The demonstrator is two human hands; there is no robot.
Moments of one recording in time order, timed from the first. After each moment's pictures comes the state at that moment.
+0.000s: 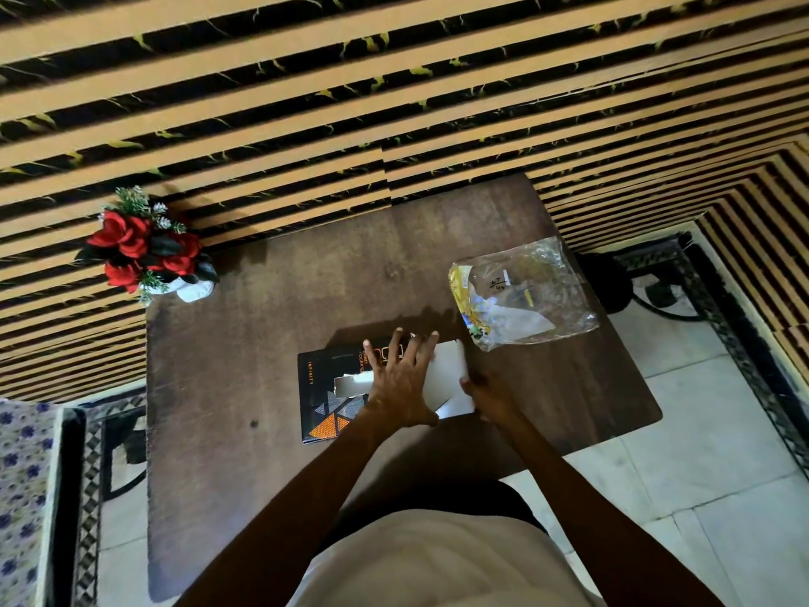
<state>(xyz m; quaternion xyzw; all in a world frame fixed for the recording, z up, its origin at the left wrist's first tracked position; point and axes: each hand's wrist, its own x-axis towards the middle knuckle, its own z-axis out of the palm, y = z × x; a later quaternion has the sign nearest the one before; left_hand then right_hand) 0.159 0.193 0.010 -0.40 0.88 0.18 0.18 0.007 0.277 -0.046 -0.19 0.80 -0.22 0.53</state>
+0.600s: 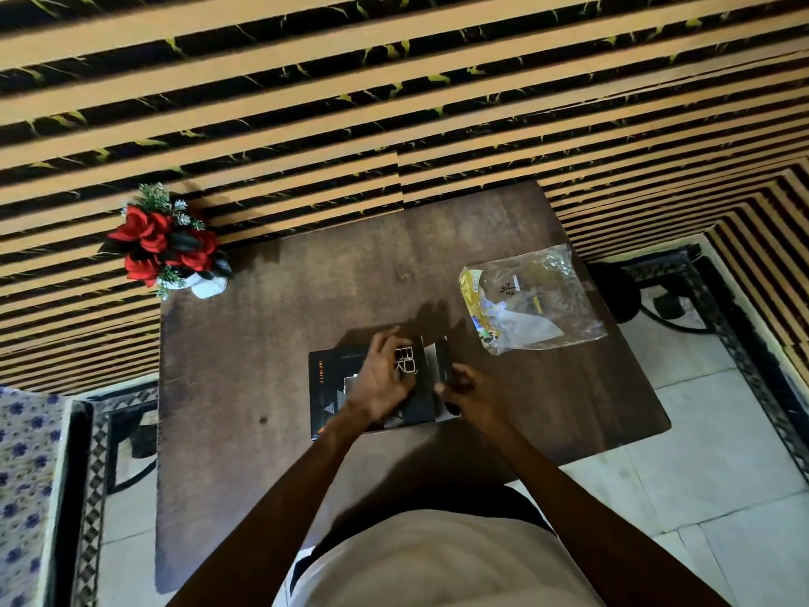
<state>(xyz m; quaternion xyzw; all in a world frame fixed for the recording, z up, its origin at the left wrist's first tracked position) 0.203 0.176 0.013 -0.47 0.76 0.45 -0.08 0.043 0.269 -0.043 -0.21 0.73 -0.38 0.53</state>
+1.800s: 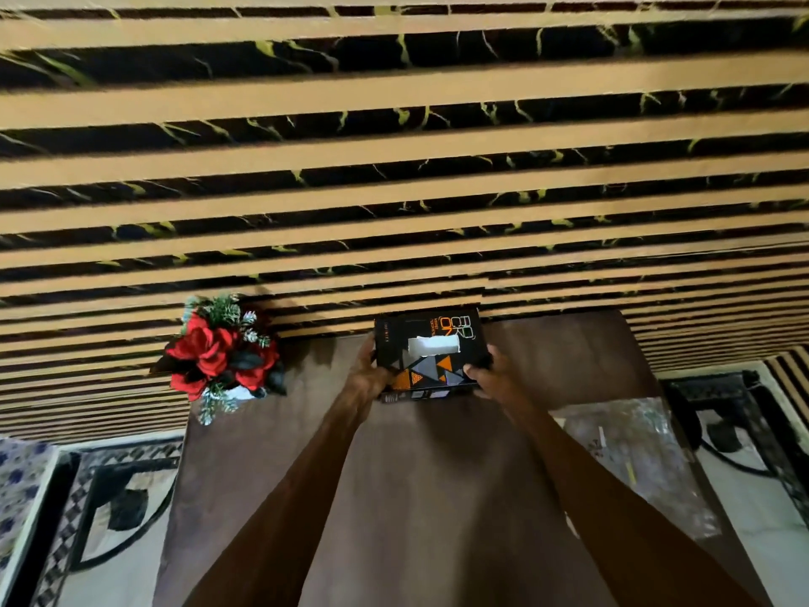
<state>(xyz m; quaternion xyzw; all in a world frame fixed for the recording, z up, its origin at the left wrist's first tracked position) 0.244 -0.076 0.013 -0.51 0.44 0.68 -0.30 0.030 -0.030 0.009 -0.28 0.76 -0.32 0.50</state>
